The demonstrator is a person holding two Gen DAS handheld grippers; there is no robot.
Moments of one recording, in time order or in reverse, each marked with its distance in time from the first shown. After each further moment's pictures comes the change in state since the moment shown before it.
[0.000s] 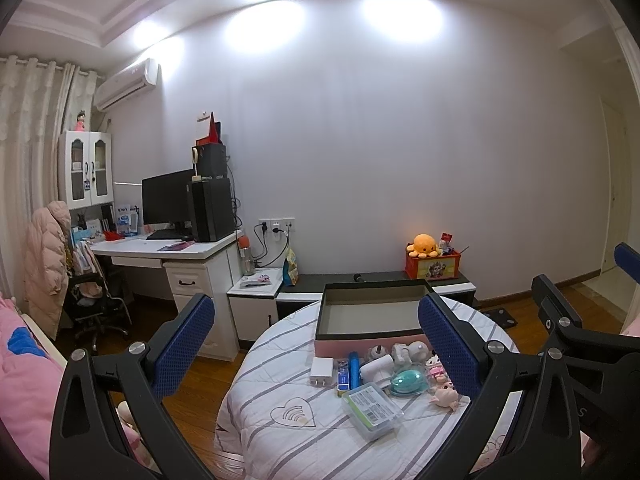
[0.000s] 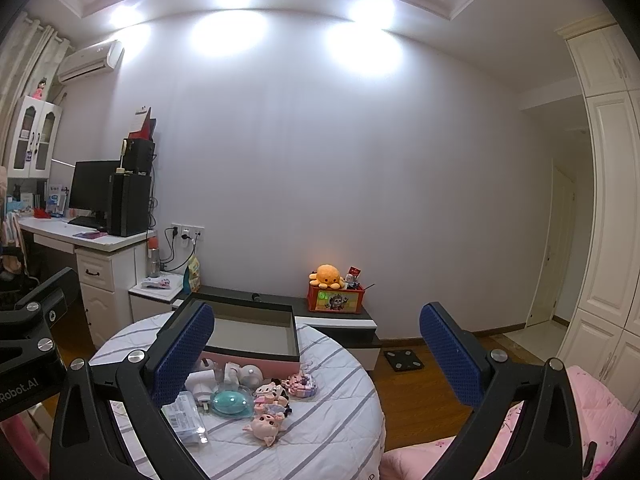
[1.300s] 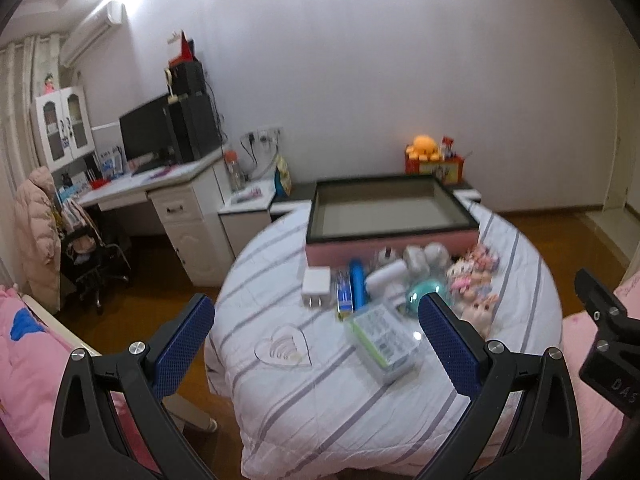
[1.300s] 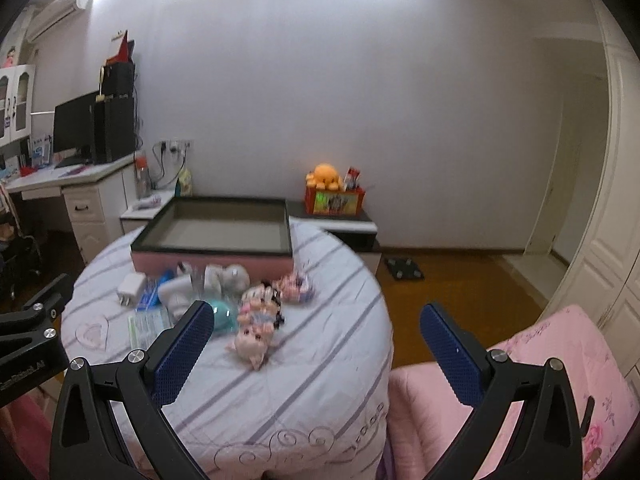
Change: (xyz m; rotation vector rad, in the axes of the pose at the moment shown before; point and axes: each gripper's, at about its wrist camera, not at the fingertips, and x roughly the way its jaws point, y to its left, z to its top) left arm 0.096 -0.018 -0.071 0.080 0.363 -0.017; right arm 0.068 -0.006 -0.067 0.028 0.380 0.001
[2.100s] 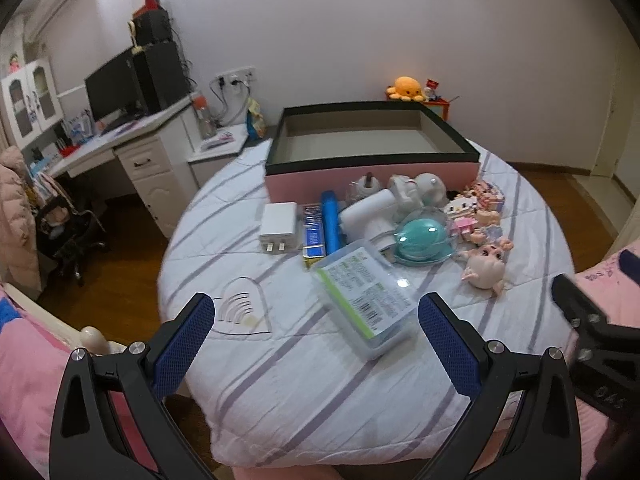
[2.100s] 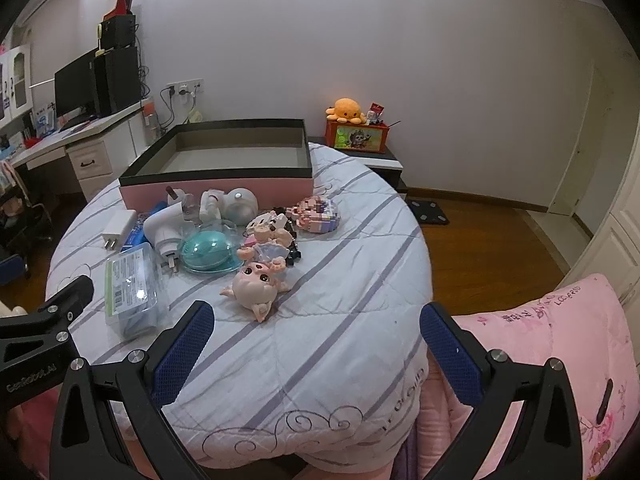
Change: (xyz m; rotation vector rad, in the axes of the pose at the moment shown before) left arm 0.068 -0.022 -0.023 0.022 0.207 -0.092; right arm 0.074 0.007 -0.032 -0.013 0.224 0.080
